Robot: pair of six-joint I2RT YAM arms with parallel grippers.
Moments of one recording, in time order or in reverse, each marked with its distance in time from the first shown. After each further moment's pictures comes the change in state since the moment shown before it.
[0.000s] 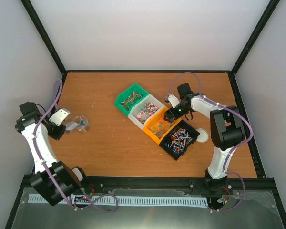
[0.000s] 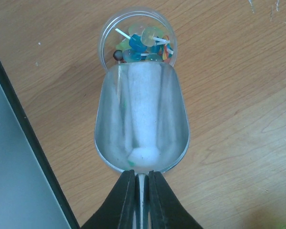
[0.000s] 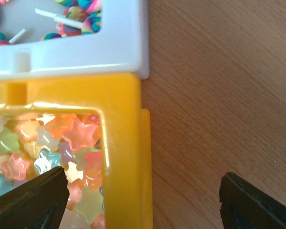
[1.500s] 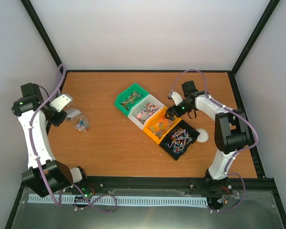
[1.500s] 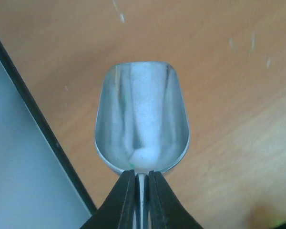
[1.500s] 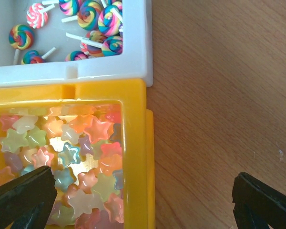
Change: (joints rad) left arm -0.172 0.100 0.277 -0.142 -0.090 -0.018; right arm -0.036 -0.061 0.005 -0.035 -0.059 -0.014
